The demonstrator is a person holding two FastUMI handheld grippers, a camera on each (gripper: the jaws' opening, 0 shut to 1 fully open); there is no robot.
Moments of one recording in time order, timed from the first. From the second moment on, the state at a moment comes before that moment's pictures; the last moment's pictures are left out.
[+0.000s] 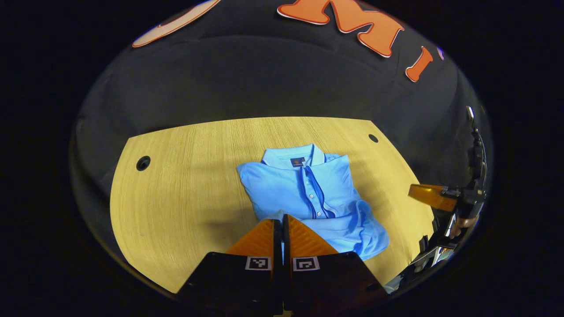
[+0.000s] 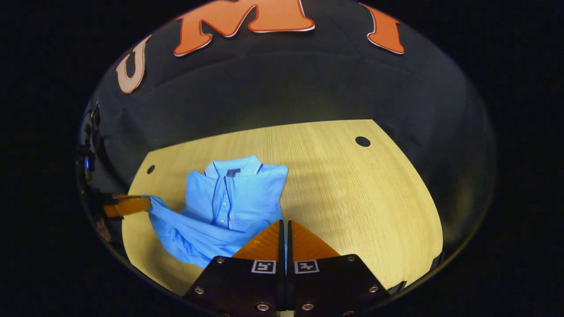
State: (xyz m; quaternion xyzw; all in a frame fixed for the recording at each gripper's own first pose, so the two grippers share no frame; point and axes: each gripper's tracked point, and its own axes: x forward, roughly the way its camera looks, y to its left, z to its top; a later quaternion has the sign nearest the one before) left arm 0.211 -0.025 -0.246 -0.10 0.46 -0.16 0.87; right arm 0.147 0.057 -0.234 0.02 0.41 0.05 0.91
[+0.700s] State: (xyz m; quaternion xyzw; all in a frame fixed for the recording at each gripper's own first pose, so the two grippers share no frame) left arm 0.190 -0.006 -0.264 -0.11 0.48 -0.09 0.87; right arm 0.151 0.117 -0.318 0.01 0.46 0.15 0.88
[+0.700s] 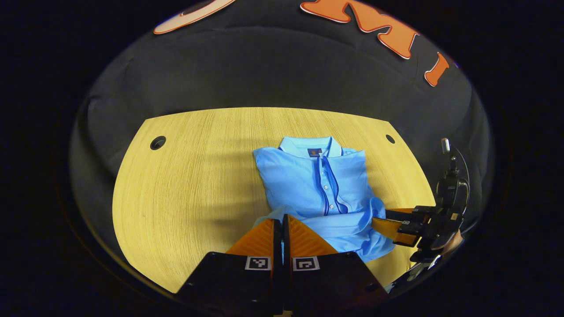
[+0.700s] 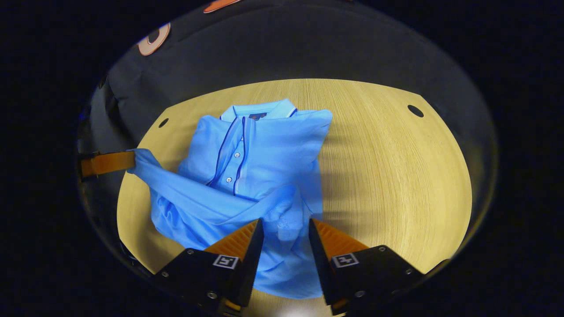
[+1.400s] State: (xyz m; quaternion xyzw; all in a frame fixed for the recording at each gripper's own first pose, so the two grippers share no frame) left arm 0.191 -0.006 -0.240 -0.11 0.46 -0.10 0.87; right arm 0.183 0.057 -0.234 0.14 0.37 0.06 0.92
